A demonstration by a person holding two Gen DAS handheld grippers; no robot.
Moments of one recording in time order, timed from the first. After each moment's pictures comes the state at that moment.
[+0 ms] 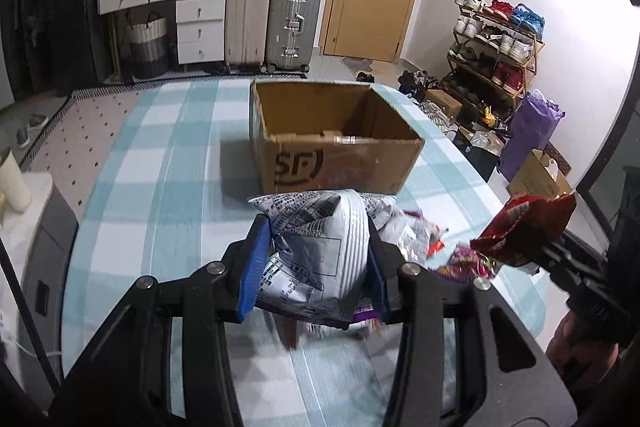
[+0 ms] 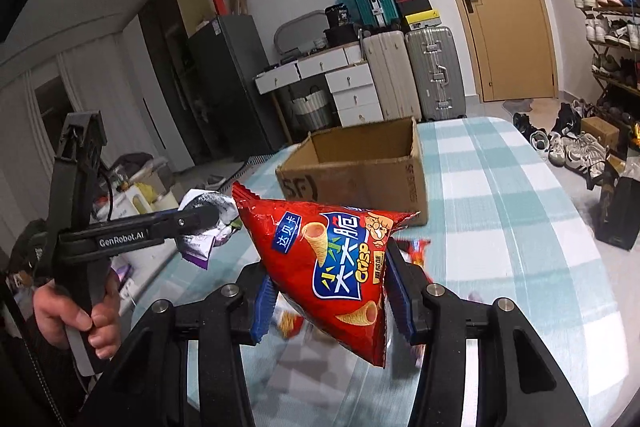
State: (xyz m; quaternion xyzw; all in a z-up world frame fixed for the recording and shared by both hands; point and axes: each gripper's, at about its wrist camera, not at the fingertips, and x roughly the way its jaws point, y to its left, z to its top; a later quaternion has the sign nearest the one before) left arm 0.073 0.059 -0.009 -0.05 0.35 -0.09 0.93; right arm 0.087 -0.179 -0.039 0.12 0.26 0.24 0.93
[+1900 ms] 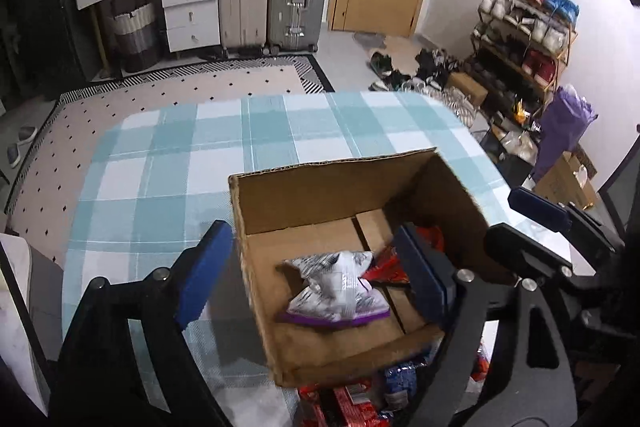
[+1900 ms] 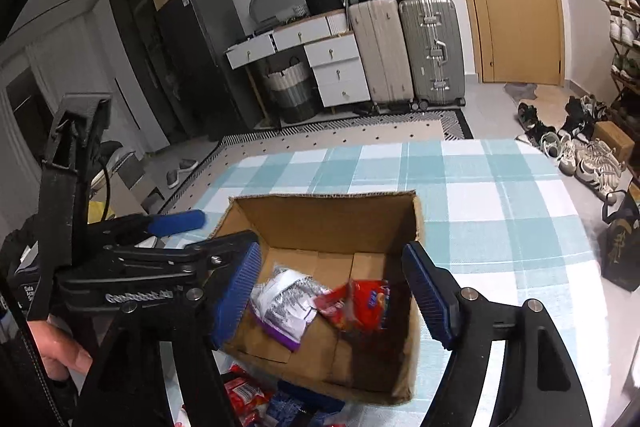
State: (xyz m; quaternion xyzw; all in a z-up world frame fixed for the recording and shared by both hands) left arm 0.340 0.044 -0.027 -0.03 0.41 -0.08 0.91; right arm 0.356 -0.139 -0.027 0.08 0.33 0.22 0.92
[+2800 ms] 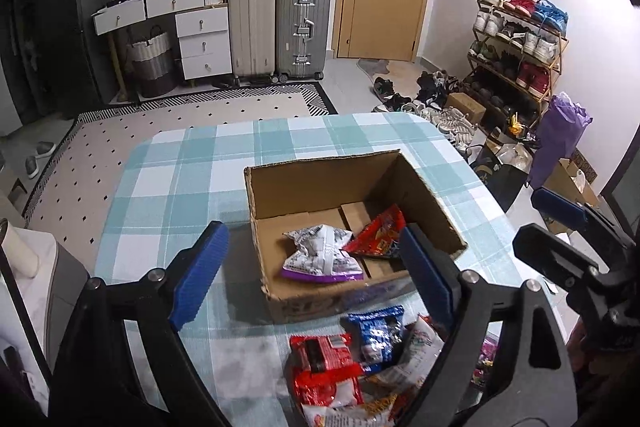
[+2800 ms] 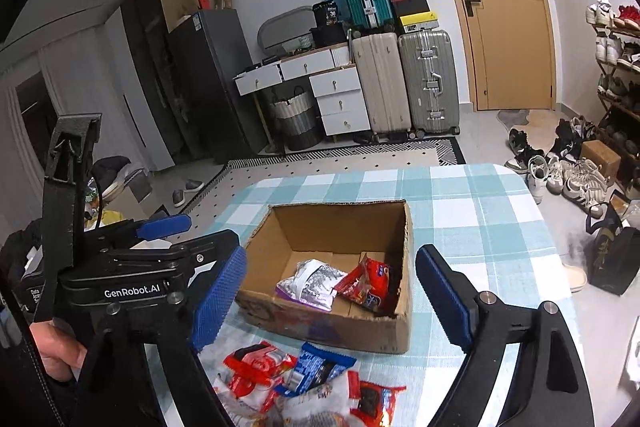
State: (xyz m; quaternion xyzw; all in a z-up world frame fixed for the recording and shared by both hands) left arm 0.228 0.032 0.035 -0.01 0.36 -0.07 0.93; right arm 0.258 -0.160 0.021 0.08 0.28 0.22 0.93
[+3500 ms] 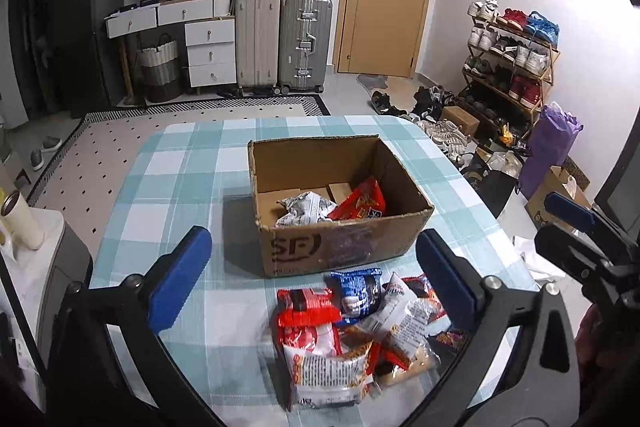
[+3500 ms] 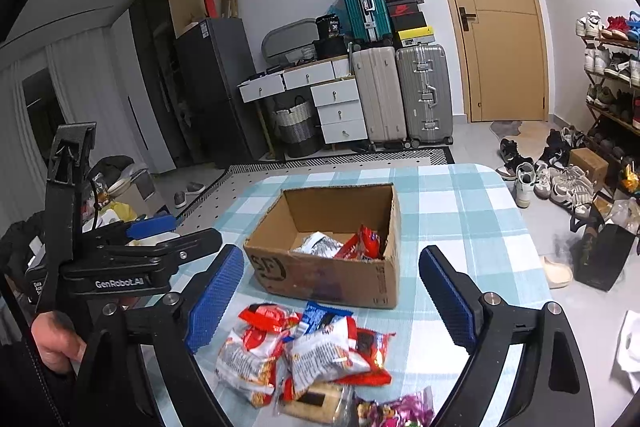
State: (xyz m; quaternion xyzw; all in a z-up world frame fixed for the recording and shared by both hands) left arm 0.130 0.029 0.042 -0.02 0.33 -0.06 0.94; right arm 0.163 -0.186 0.027 0.07 0.26 0.21 0.94
